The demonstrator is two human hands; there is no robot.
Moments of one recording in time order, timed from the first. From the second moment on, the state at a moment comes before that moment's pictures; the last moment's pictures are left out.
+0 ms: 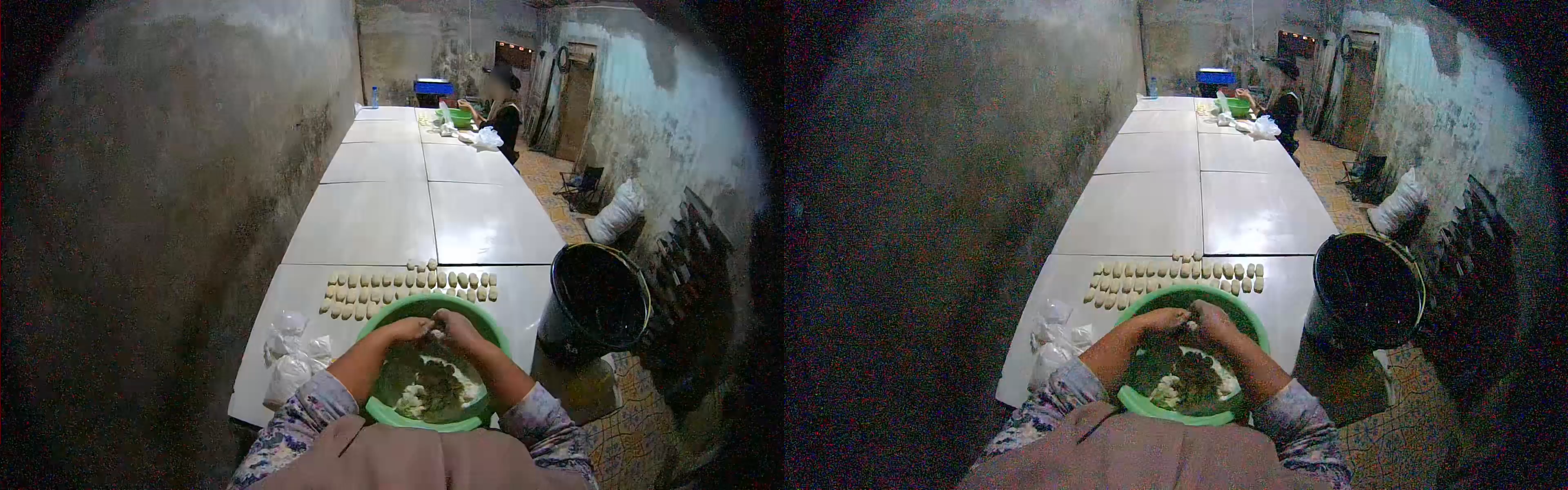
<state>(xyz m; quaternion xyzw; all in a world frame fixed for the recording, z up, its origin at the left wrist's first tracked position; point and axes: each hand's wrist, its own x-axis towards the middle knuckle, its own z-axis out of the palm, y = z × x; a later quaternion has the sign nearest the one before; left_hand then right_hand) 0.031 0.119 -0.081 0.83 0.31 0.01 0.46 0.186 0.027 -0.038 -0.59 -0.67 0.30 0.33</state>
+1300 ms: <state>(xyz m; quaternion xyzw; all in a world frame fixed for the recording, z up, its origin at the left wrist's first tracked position) 0.032 0.107 -0.047 0.81 0.36 0.22 0.42 0.189 0.014 -0.001 -0.63 -0.71 0.16 0.29</state>
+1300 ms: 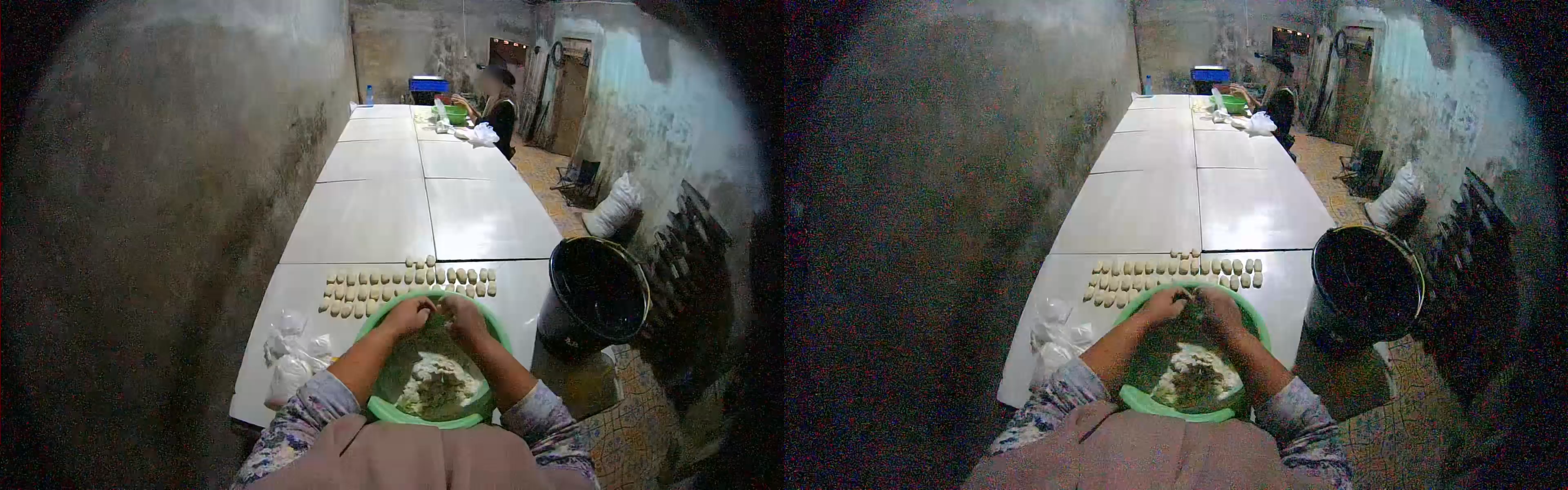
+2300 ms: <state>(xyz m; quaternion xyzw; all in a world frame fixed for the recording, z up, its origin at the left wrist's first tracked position) 0.035 0.121 -0.049 0.67 0.36 0.29 0.58 0.187 0.028 -0.016 -0.54 -0.72 0.12 0.42</state>
